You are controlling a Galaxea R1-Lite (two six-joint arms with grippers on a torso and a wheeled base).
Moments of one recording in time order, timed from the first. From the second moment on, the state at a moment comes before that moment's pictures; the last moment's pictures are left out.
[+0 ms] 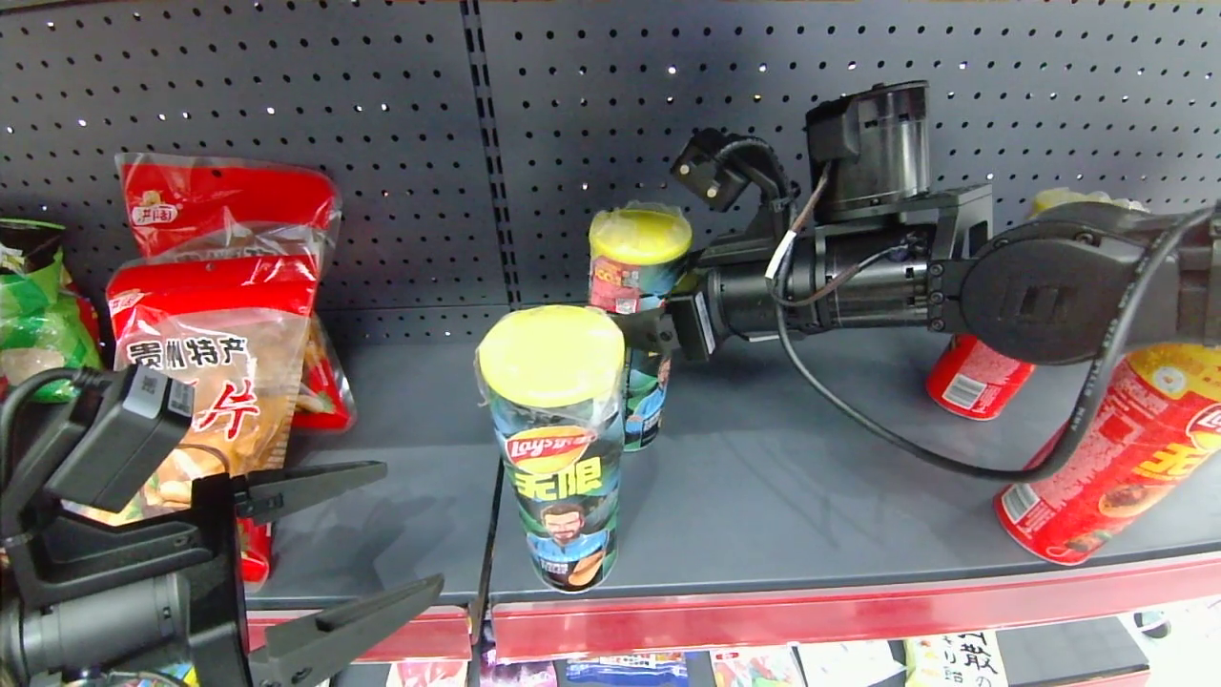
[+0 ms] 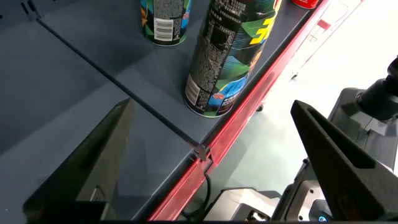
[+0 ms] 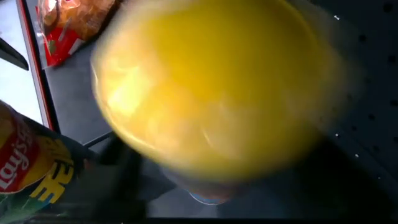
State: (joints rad) left arm -0.41 1.15 -0.38 -0.49 -0.51 0.03; right arm 0.63 1.90 -1.50 -0.06 0.38 -0.24
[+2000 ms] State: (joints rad) left arm -0.35 1.46 -0.48 -0.50 -0.40 0.14; right arm 0.55 0.87 -0.62 -0.05 0.29 -0.16
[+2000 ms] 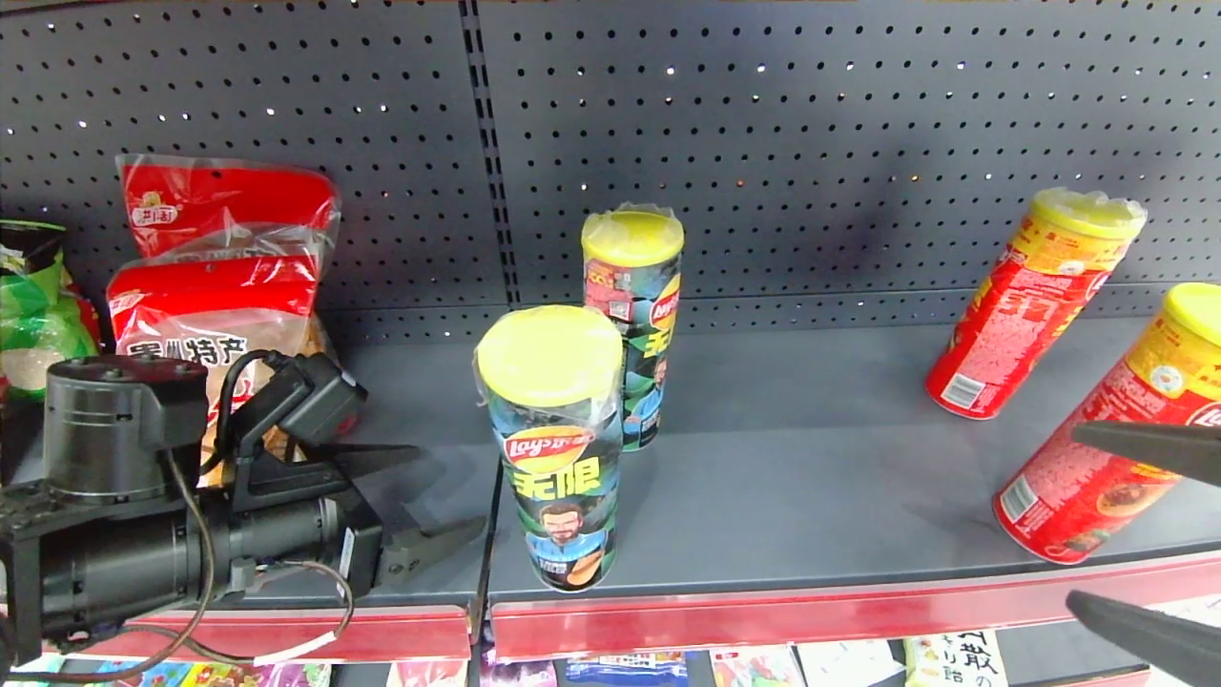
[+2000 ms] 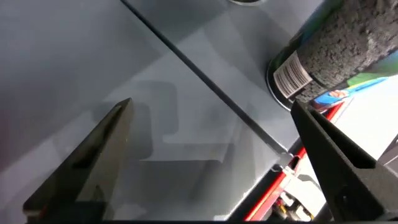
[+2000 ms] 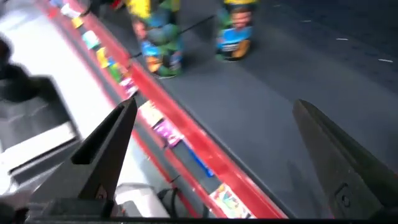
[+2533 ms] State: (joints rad) left arm -0.38 1.57 -0.55 -0.50 -0.40 0.18; right arm 0.40 0.78 -0.61 -0.05 0.29 -0.13
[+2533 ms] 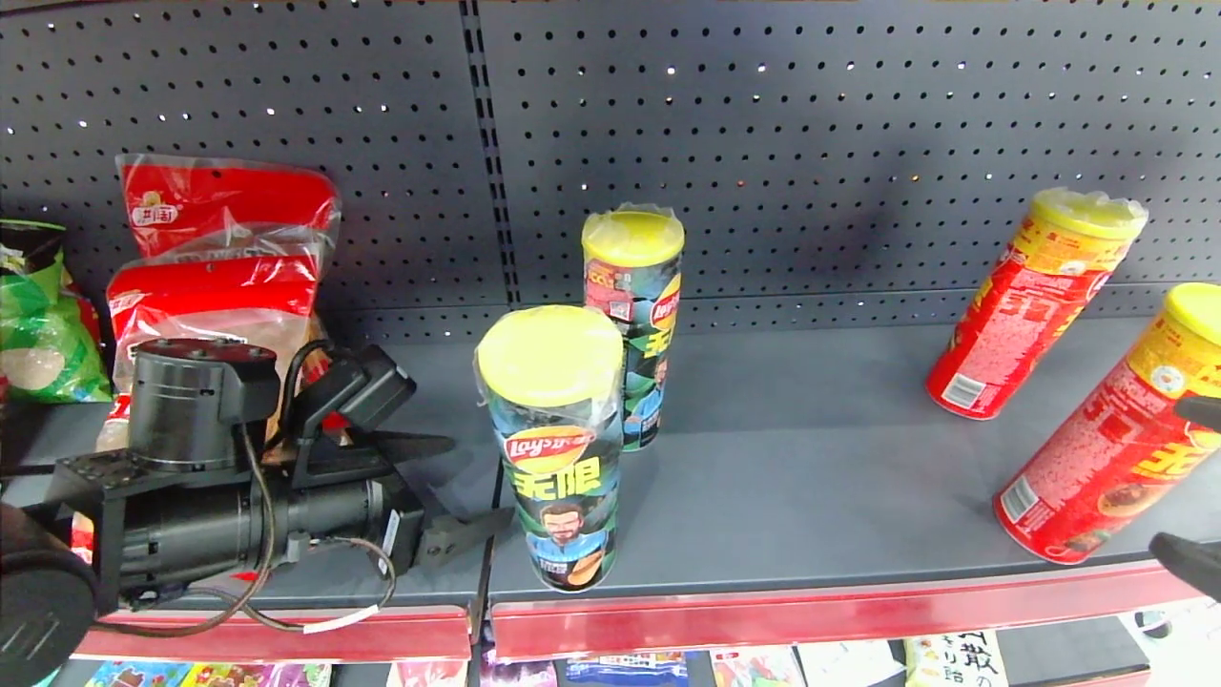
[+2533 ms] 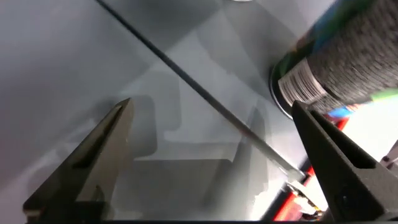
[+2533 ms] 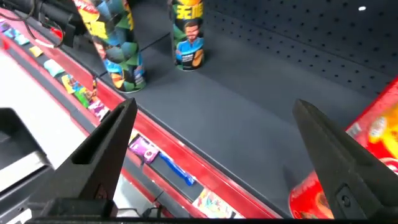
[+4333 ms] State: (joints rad) left arm -0.44 1.60 -0.54 -0.50 -0.38 0.18; right arm 0.38 0.77 -0.62 -0.05 0.29 -0.13
